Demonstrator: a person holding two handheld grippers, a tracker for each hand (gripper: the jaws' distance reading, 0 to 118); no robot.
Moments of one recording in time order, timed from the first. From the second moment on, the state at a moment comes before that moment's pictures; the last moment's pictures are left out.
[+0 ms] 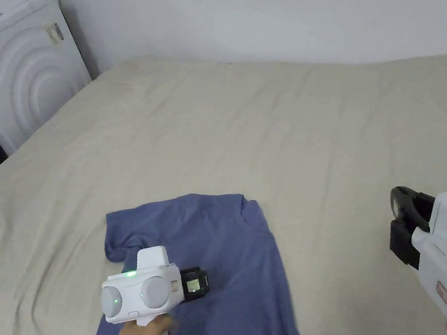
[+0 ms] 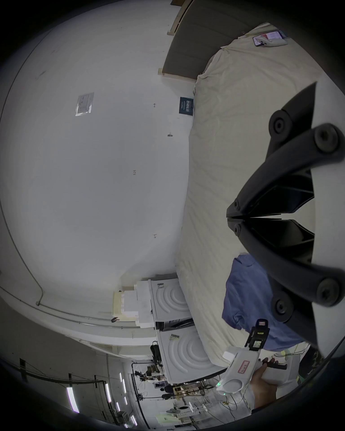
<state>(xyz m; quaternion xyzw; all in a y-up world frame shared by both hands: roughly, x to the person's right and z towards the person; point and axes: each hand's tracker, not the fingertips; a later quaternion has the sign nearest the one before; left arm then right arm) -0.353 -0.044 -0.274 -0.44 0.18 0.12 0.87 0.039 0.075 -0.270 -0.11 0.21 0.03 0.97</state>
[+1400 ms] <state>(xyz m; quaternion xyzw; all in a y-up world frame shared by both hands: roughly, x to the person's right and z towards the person) -0.233 0.141 -0.295 -0.26 -0.08 0.15 0.95 0.167 0.114 -0.215 -0.08 0.11 0.00 0.99</state>
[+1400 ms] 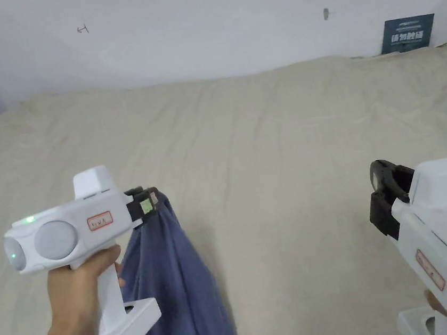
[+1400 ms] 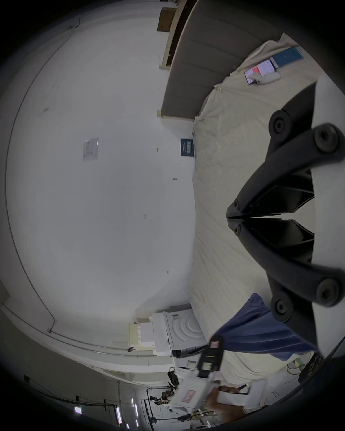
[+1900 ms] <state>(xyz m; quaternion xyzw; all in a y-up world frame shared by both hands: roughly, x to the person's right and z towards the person) -0.070 0.243 -0.343 -0.19 -0.22 0.06 0.95 0.259 0.132 -0.180 -0.05 0.01 -0.01 1.00</state>
